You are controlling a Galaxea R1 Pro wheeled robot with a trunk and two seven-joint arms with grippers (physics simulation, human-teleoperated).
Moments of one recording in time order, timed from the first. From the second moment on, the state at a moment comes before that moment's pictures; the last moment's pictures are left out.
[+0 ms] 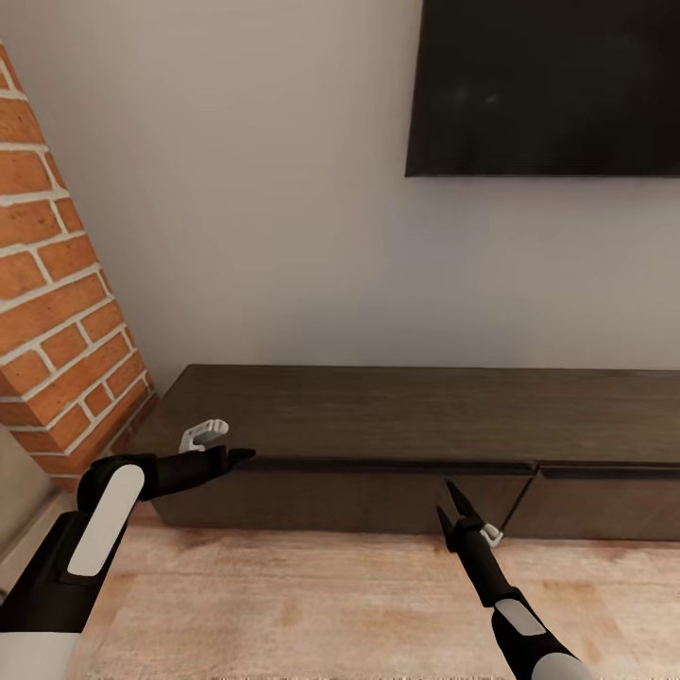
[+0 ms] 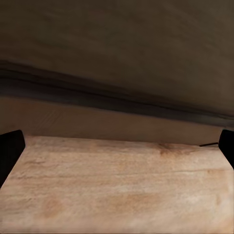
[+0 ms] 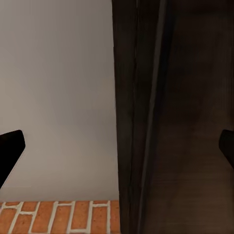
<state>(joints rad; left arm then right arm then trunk) -0.51 0.20 0.00 -1.47 0.81 1.04 0.08 -0.57 0.00 -0.57 -0.27 -0.84 0.28 1.03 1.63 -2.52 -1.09</state>
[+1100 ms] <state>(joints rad) -0.51 0.21 0.00 -1.47 0.81 1.04 0.08 -0.57 0.00 -0.57 -0.27 -0.83 0.28 1.11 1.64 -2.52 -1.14</state>
